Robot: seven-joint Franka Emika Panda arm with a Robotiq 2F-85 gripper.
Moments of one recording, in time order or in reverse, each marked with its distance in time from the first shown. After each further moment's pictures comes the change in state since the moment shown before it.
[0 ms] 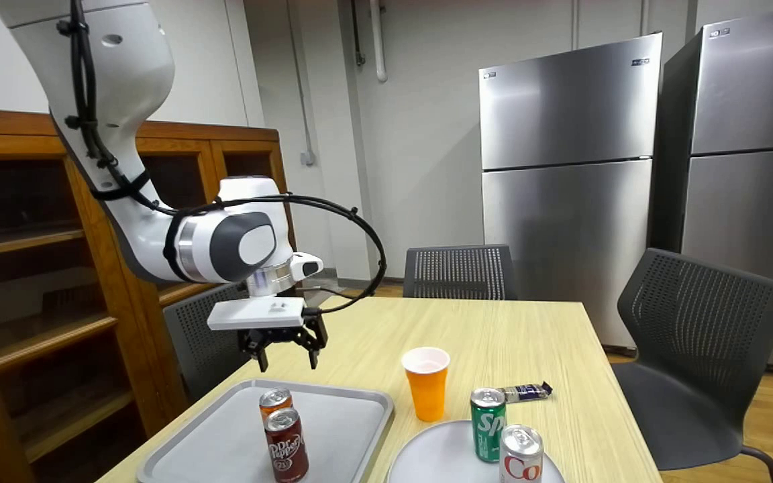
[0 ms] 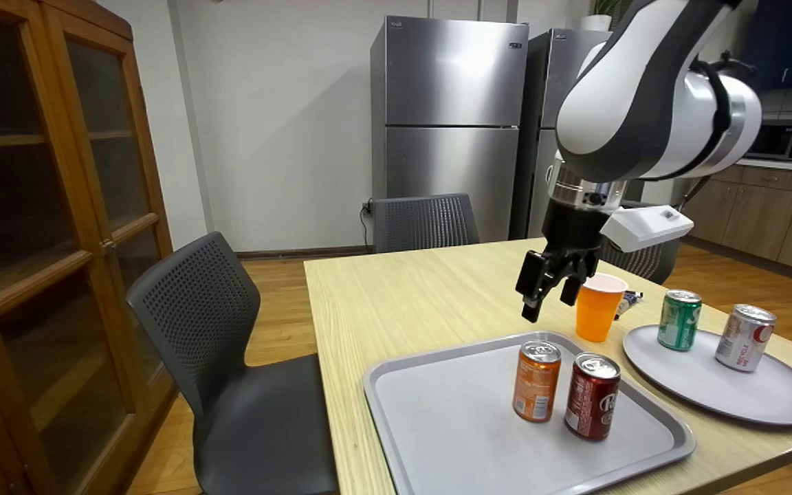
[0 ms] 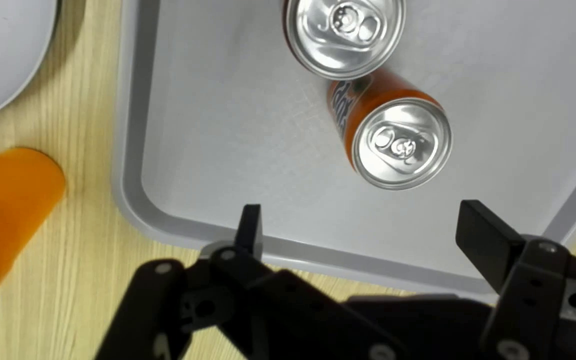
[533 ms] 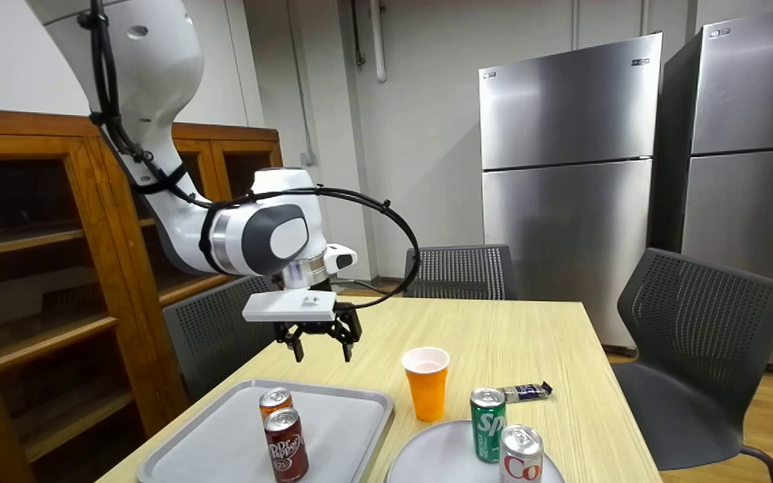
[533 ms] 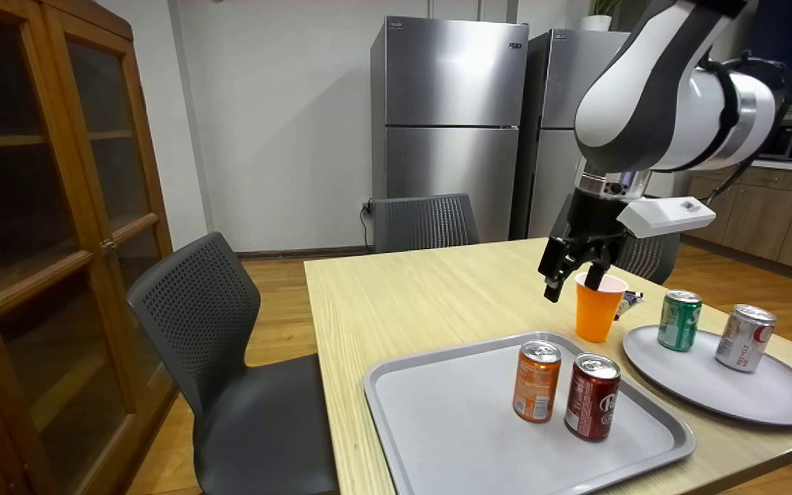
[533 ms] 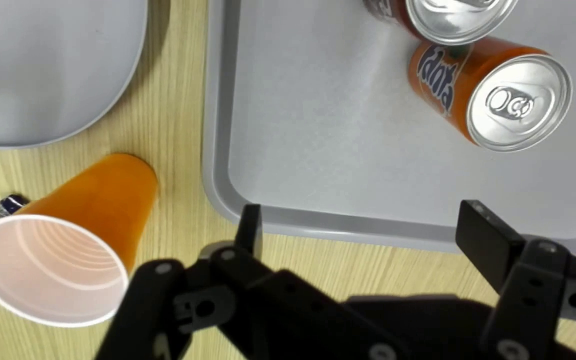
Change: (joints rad) arm -0.054 0.014 -0.065 0.043 0.000 0.000 0.004
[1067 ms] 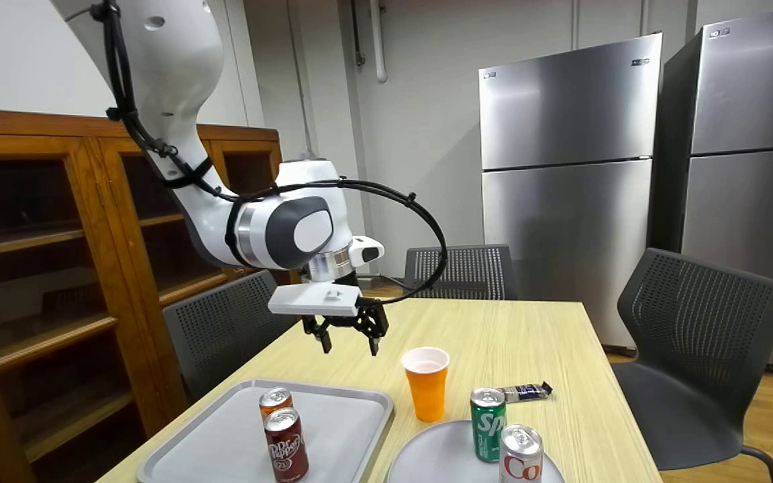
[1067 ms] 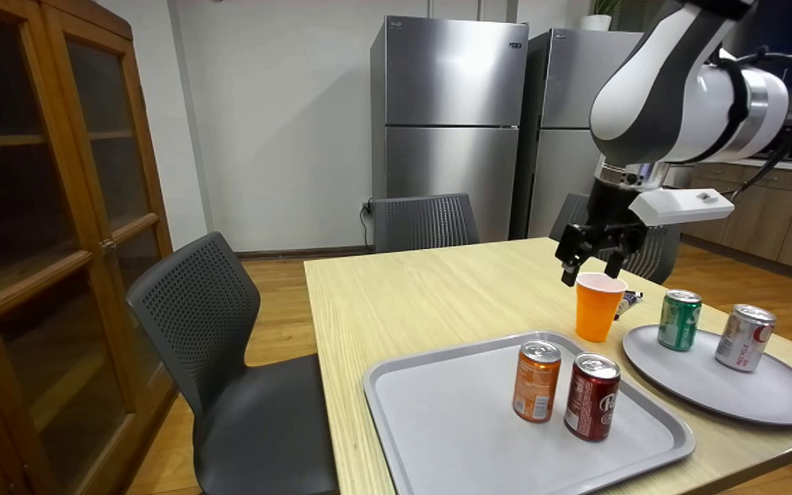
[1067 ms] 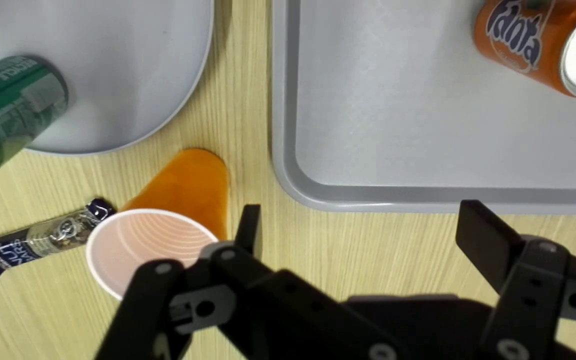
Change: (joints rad) arm -0.019 0.008 -0.071 0.039 0.000 0.000 0.033
